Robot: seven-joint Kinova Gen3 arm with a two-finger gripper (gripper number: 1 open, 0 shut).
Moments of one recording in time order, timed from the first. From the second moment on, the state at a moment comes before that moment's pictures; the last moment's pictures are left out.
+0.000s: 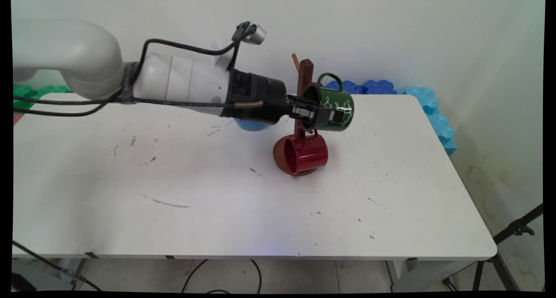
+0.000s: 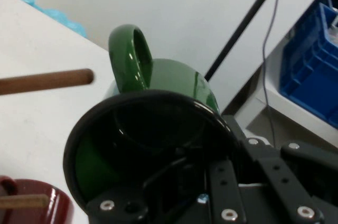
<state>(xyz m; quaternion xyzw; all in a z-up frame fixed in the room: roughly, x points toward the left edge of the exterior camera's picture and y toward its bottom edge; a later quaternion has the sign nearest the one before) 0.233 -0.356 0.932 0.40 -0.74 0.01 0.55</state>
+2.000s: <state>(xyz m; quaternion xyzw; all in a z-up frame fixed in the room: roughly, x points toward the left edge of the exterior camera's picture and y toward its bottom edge) 0.364 -0.376 0.958 0.25 -0.95 0.11 0.17</state>
